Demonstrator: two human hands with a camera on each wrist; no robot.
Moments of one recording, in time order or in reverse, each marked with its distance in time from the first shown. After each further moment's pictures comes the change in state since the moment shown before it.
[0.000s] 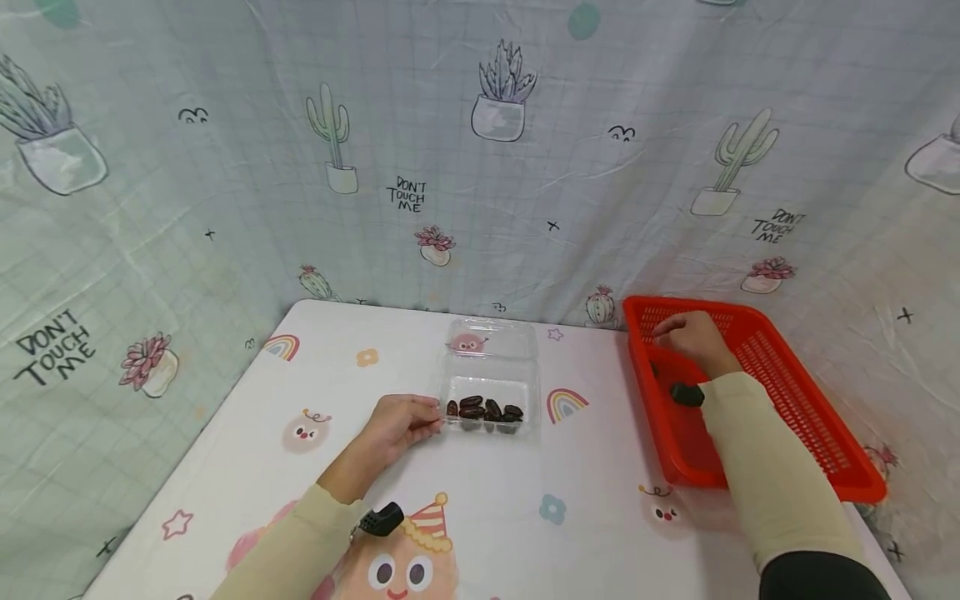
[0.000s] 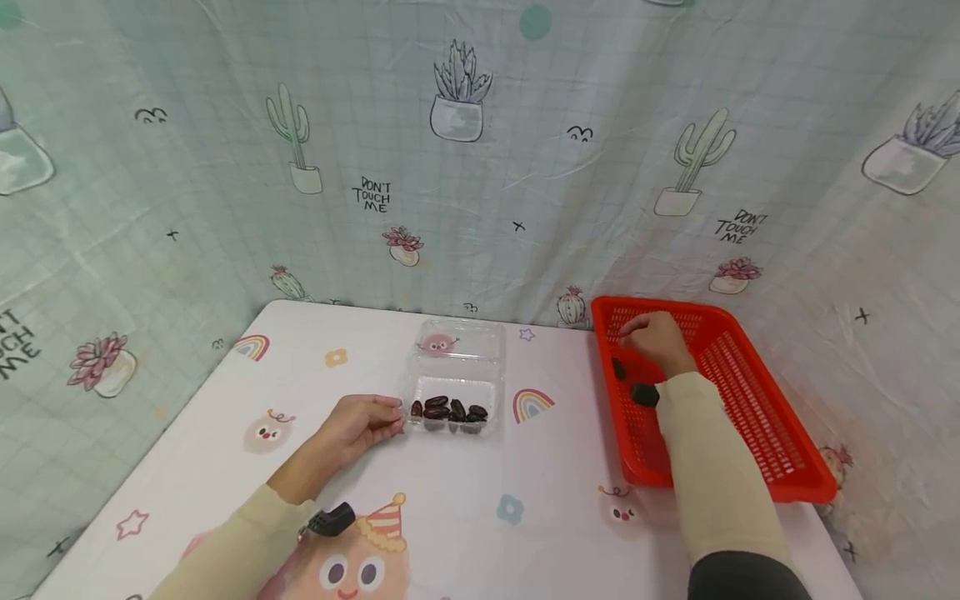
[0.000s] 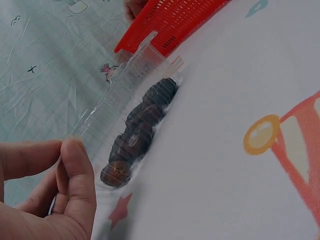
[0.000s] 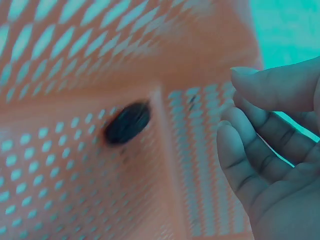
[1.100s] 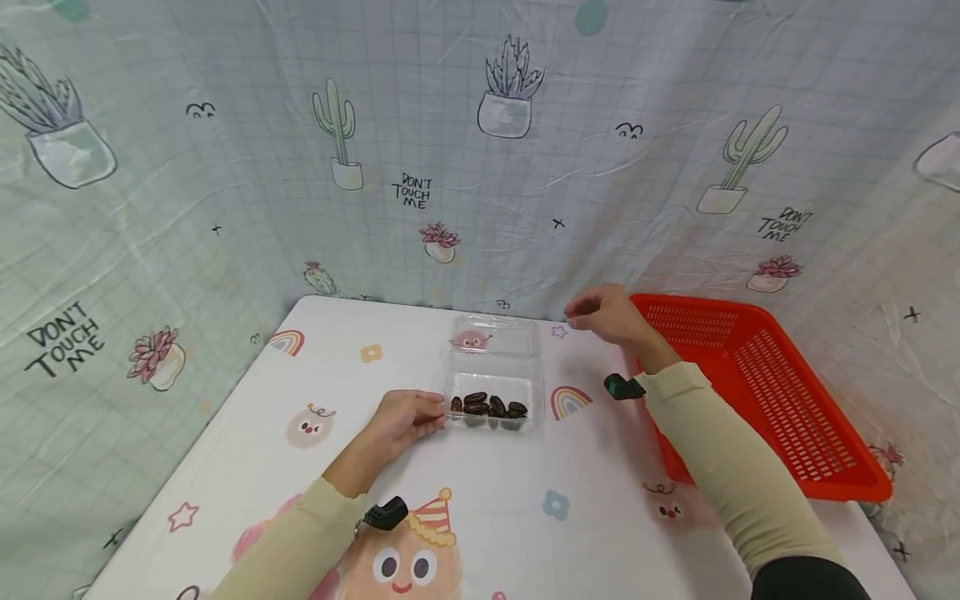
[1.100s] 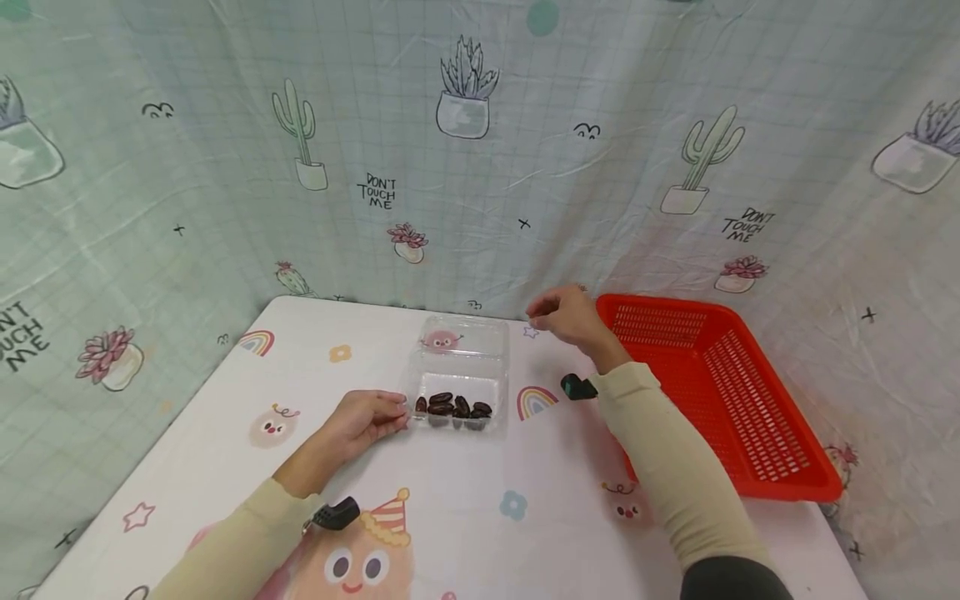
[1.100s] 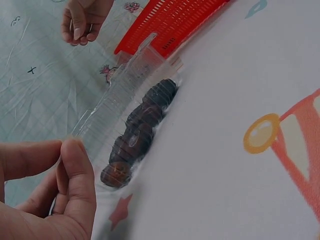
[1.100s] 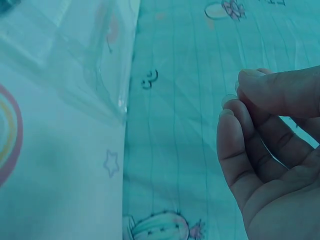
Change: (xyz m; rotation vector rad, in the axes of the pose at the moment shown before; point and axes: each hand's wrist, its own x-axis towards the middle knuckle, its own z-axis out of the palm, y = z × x) left_hand 0.001 0.002 -0.001 -0.007 -0.012 -0.009; right_hand -0.008 -0.139 0.063 0.135 -0.095 -0.202
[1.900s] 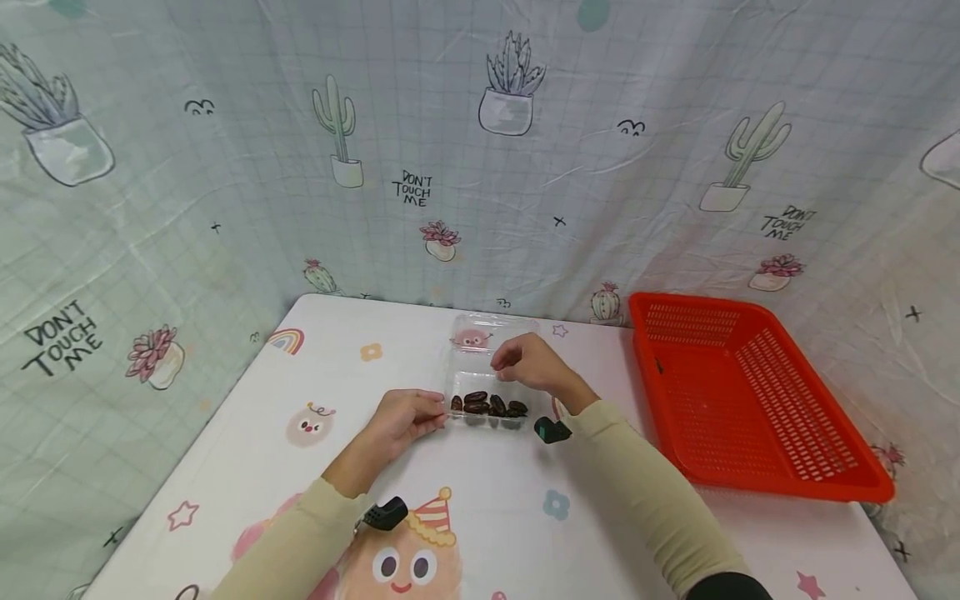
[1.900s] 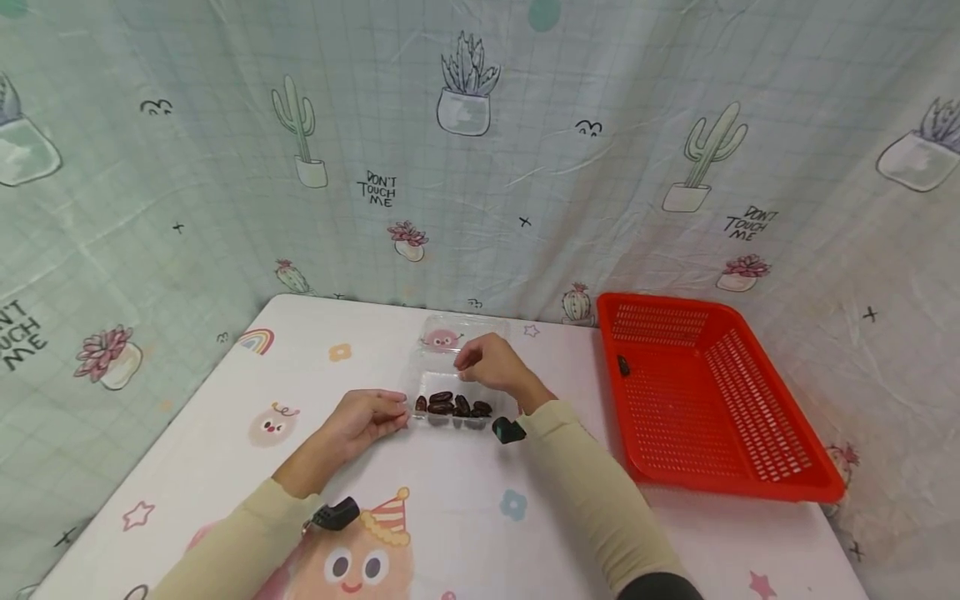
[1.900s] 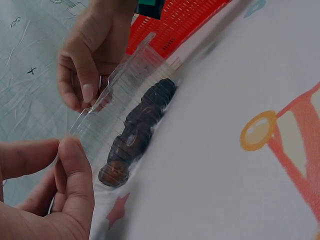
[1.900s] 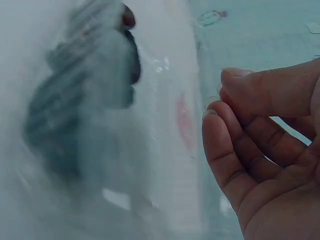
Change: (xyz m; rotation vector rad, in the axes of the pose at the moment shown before) left_hand 0.002 -0.003 0.000 -0.021 -0.009 0.009; right_hand 0.002 -0.004 0.126 0.032 -0.217 -0.086
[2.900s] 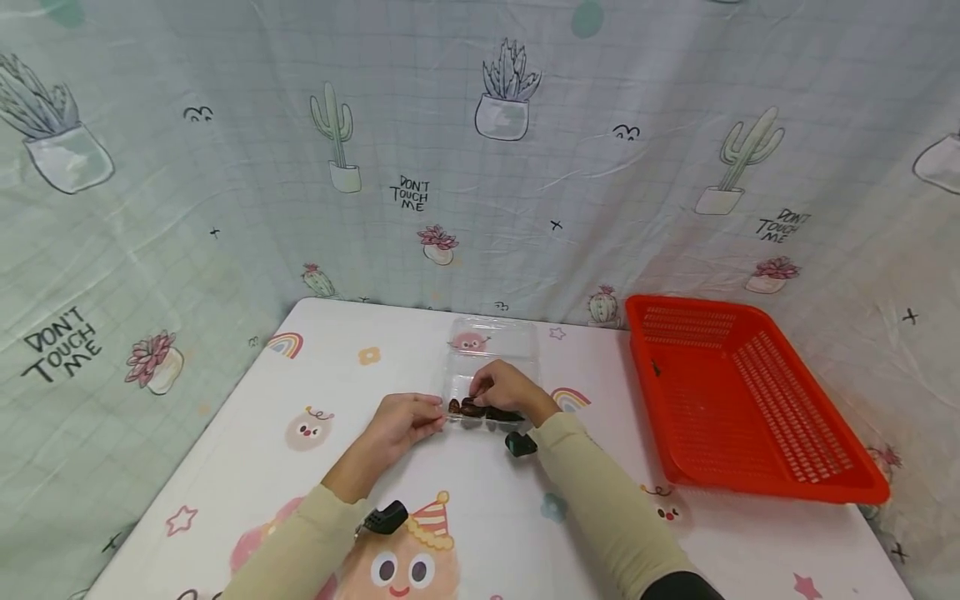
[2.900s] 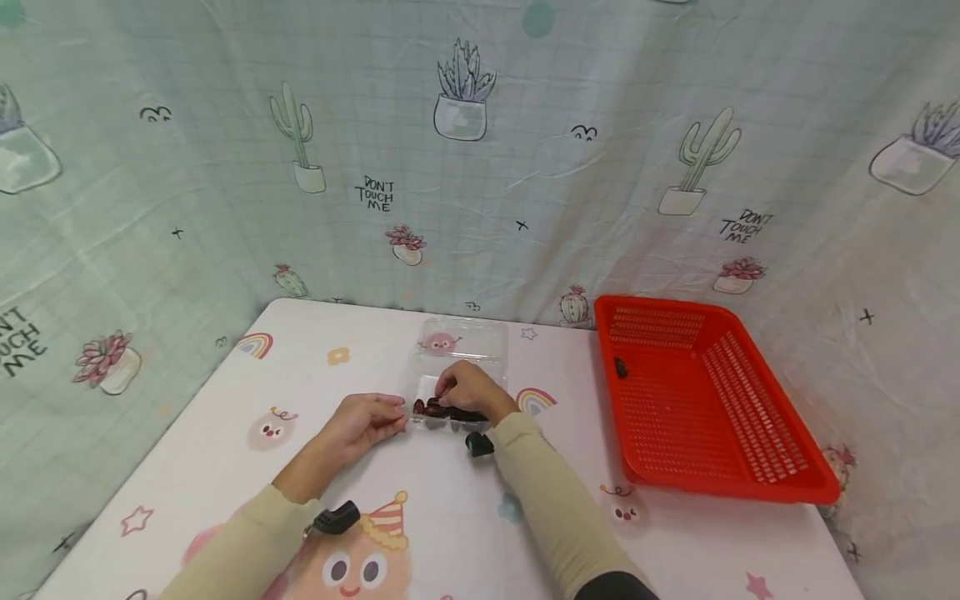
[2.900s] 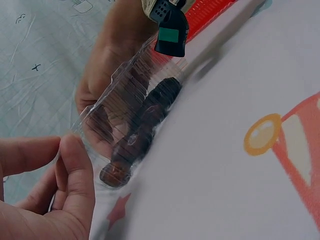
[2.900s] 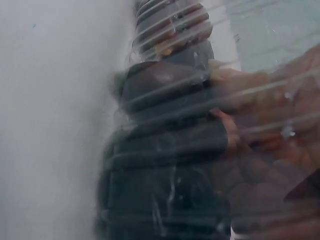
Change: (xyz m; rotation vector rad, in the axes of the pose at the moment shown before) left_hand -0.001 -0.002 0.000 -0.030 -0.009 0.020; right_hand 0.022 0.016 0.051 -0.058 -0.115 -0.028
